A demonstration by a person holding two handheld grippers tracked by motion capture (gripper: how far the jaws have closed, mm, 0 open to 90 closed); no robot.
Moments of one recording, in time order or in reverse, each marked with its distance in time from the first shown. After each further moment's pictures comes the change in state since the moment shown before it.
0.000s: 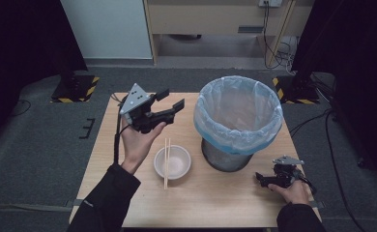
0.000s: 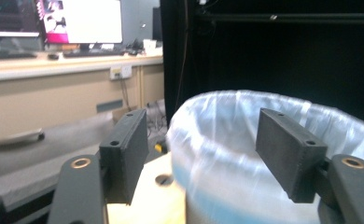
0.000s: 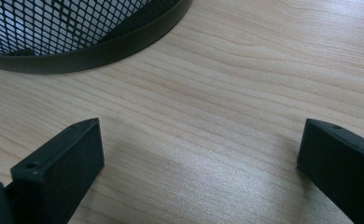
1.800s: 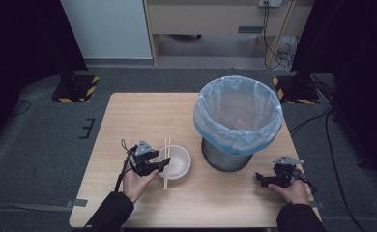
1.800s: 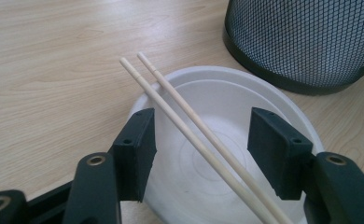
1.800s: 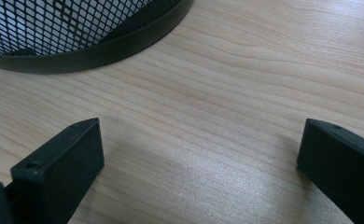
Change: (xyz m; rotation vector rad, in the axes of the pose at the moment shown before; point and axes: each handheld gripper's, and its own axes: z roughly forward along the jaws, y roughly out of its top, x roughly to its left) left arm 0.014 -0.186 -0.009 0.518 0.084 -0.131; right arm 0.000 0.000 0.000 -0.001 0.002 -0.004
